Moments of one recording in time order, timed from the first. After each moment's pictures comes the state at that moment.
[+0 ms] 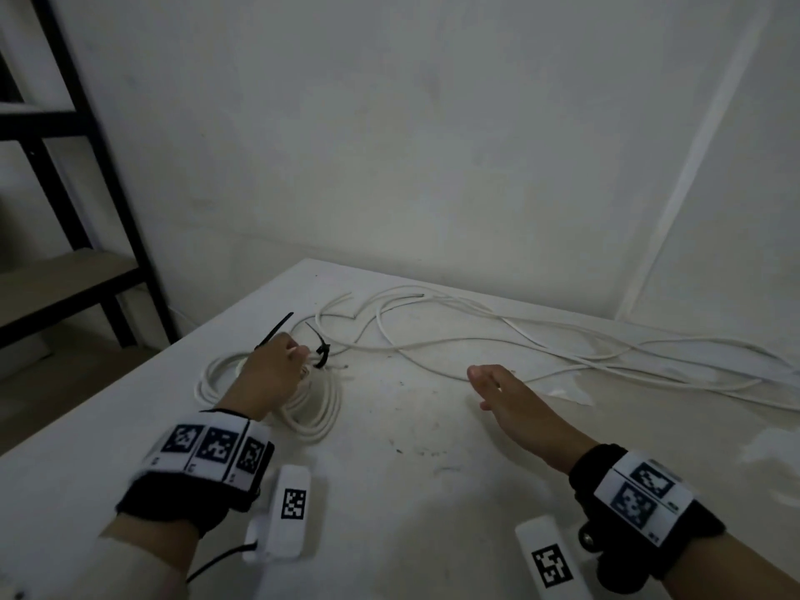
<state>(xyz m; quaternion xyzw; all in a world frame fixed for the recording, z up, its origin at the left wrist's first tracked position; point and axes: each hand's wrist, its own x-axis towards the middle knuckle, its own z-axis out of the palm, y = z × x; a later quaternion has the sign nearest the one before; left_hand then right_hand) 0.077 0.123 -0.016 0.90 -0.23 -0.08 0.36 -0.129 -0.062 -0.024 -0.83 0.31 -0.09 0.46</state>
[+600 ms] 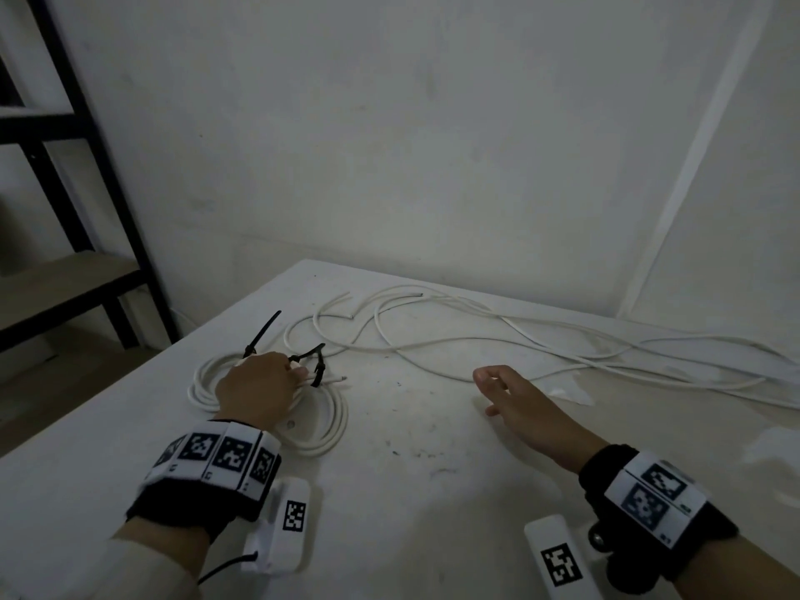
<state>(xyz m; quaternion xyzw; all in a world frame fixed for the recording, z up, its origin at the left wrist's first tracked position) 0.086 0.127 -0.037 0.96 -0.27 -0.01 0.11 -0.134 -0.080 -0.034 -0.83 0.31 -0.09 0.46</state>
